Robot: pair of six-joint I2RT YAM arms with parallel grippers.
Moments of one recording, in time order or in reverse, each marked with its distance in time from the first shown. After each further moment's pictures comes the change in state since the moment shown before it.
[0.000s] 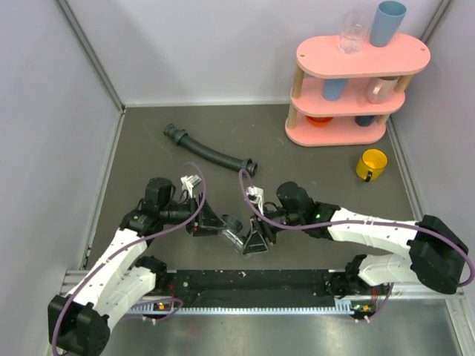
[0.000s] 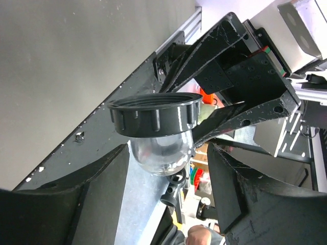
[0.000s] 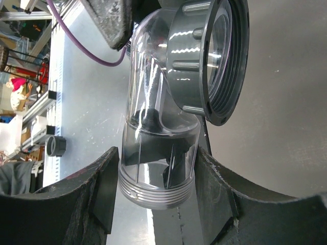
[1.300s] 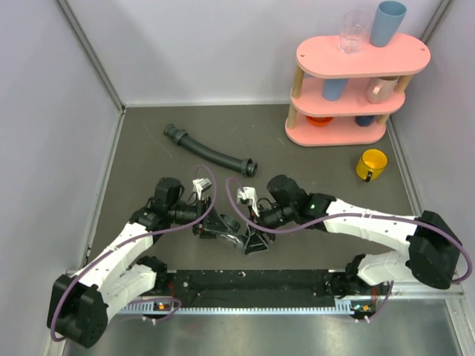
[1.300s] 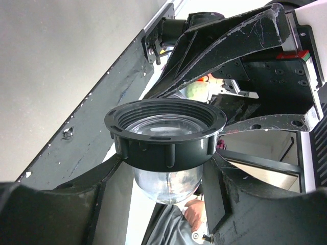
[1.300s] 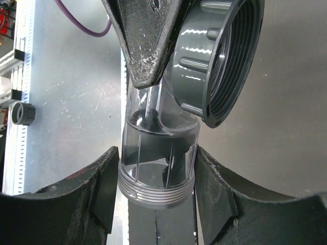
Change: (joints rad) left arm -0.072 0.112 -0.045 0.158 0.097 -0.029; right arm 0.015 0.045 0.155 -0.260 -0.012 -0.288
